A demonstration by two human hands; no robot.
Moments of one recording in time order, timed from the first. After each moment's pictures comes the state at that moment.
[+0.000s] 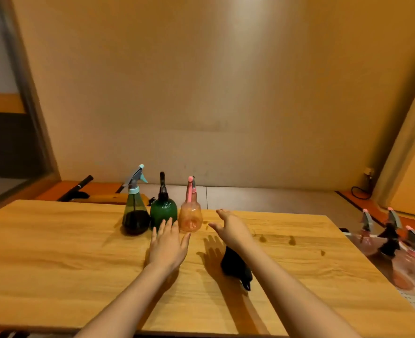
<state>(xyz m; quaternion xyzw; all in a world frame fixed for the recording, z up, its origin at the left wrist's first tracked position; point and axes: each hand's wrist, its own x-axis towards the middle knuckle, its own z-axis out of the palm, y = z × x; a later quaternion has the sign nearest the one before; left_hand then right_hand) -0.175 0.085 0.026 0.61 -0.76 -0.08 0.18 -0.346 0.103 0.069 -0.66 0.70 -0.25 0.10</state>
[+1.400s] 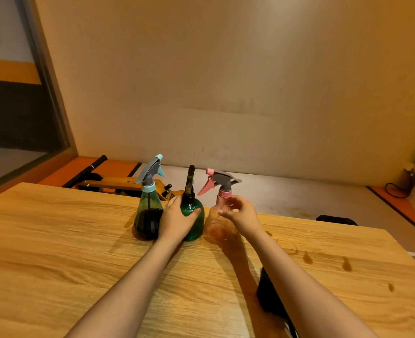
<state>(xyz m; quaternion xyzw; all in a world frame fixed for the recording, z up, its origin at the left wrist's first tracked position) -0.153 -0.044 0.023 0.58 -0.64 -0.26 0.42 -0.324 -0.030 0.036 -0.58 0.62 -0.45 0.29</state>
